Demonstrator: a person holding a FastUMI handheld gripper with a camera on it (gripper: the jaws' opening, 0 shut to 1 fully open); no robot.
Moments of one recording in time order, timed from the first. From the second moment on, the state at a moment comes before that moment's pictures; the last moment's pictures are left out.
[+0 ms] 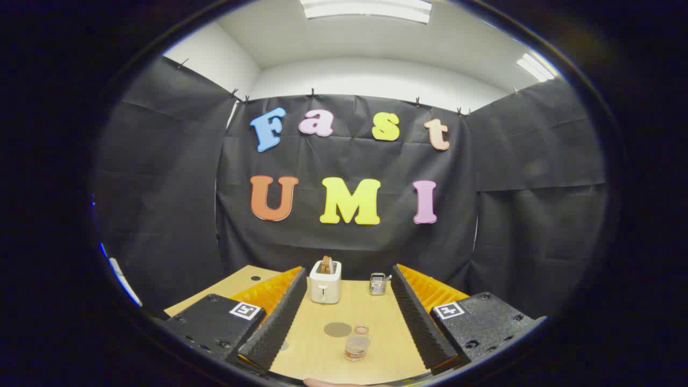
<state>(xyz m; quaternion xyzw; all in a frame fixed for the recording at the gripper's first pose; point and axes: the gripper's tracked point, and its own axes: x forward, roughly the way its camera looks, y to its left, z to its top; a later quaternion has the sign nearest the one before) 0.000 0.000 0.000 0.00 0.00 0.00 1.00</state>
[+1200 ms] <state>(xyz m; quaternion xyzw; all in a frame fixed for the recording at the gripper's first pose) 0.007 -0.001 -0.029 0.03 -0.01 0.00 1.00</state>
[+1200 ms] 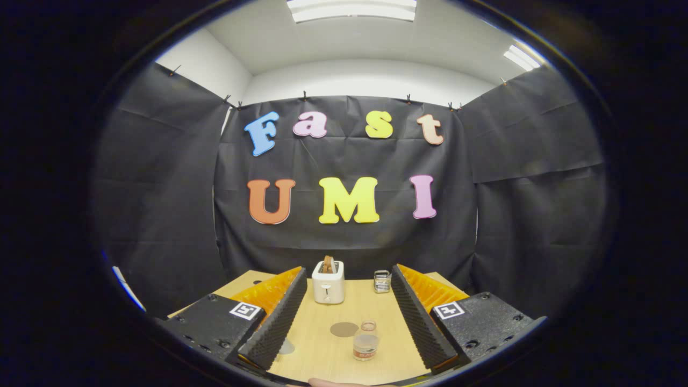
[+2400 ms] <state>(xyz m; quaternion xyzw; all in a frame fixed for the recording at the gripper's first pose) 0.049 -0.026 -0.172 0.02 0.01 -0.02 1.00</state>
